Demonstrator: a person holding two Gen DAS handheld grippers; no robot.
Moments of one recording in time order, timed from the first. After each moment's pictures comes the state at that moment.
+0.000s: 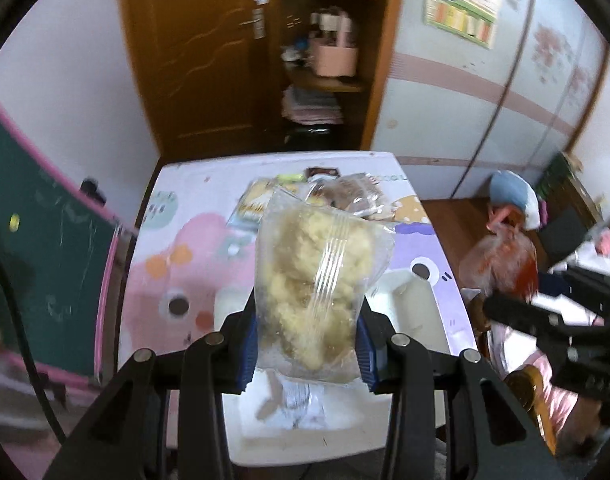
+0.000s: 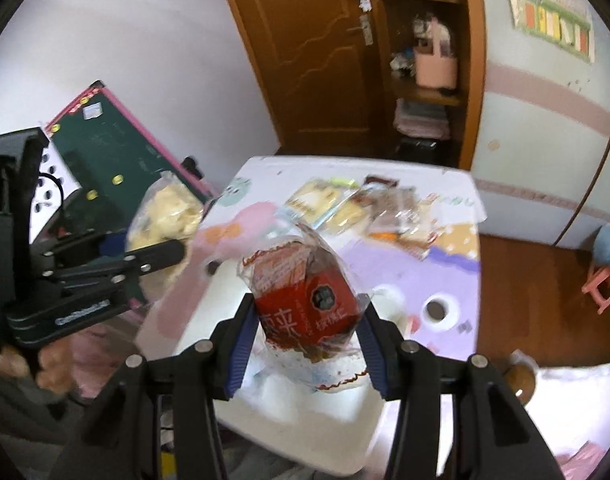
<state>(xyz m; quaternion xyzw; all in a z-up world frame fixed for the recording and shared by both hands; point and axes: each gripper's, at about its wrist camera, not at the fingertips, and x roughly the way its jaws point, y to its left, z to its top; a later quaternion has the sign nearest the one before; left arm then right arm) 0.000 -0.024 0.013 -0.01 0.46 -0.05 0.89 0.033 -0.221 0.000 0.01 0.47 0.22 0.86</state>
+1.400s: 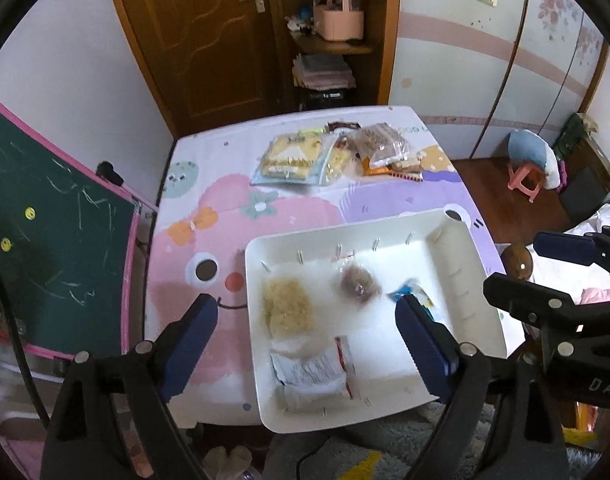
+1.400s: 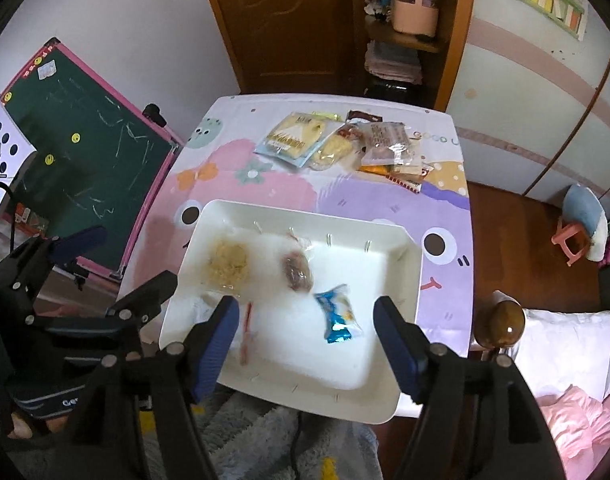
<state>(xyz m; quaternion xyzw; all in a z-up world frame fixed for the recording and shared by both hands) -0.011 -0.011 -0.031 0.06 0.50 -0.03 0.87 0.020 -0.166 -0.027 -0.03 0.55 0.12 0.82</state>
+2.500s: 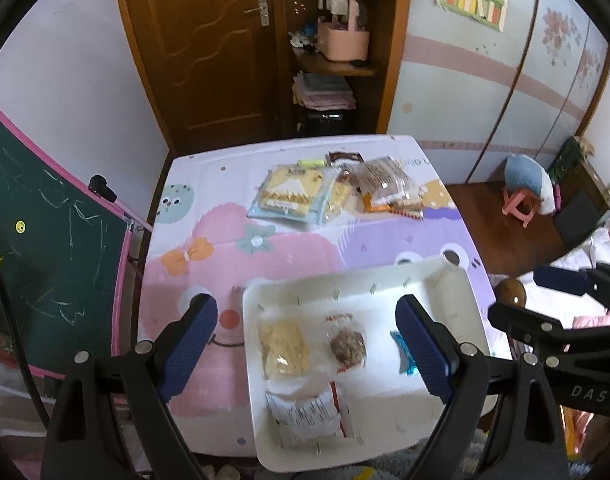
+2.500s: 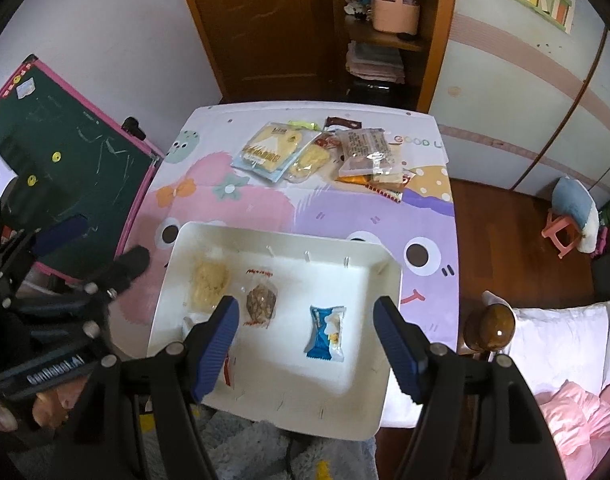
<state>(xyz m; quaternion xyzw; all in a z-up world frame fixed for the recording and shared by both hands) 0.031 0.001 -0.015 0.02 0.47 -0.04 0.88 0.049 -0.178 -0.026 -0.03 0.56 0.09 0.83</state>
